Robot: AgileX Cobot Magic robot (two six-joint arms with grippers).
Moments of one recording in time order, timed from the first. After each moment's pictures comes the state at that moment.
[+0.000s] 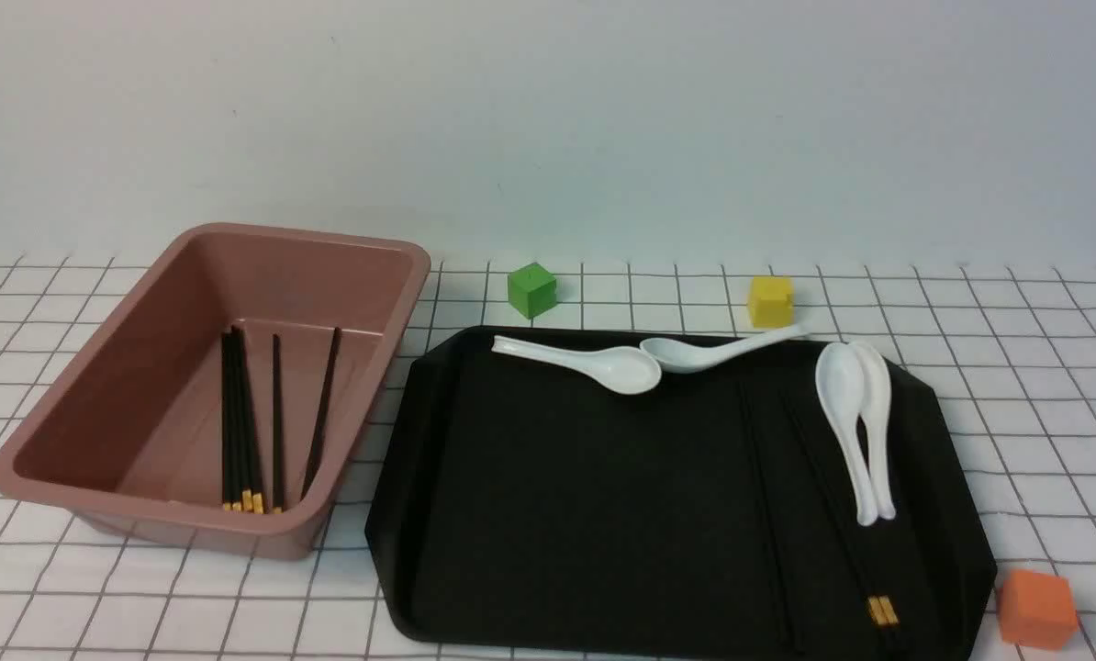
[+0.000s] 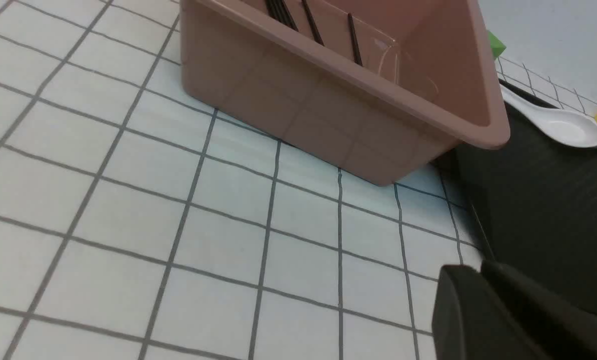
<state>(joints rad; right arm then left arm) 0.05 -0.01 0.02 -0.04 0.37 0.14 -0.12 -0.01 0.03 -0.07 0.39 -0.41</state>
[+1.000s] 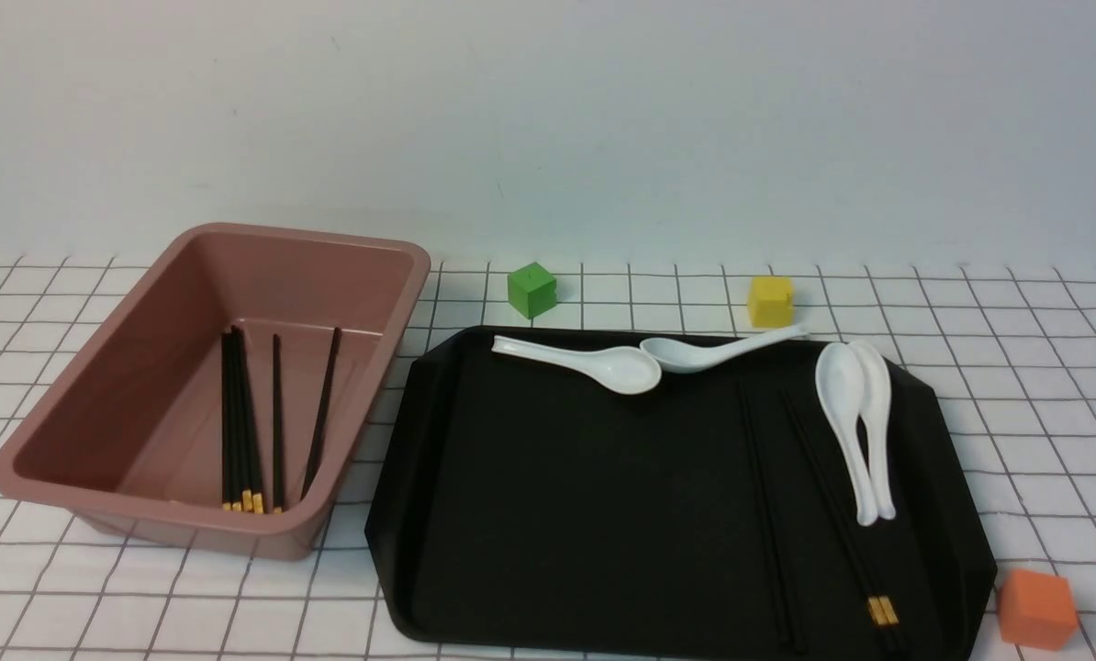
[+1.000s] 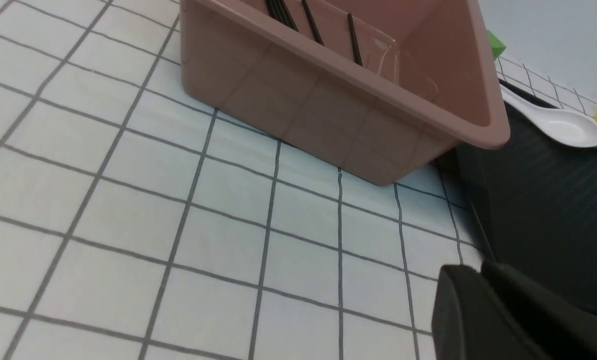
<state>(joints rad) 0.05 -0.01 0.02 -0.04 0.37 0.14 -0.12 -0.01 0.03 -0.07 0.39 -0.41</state>
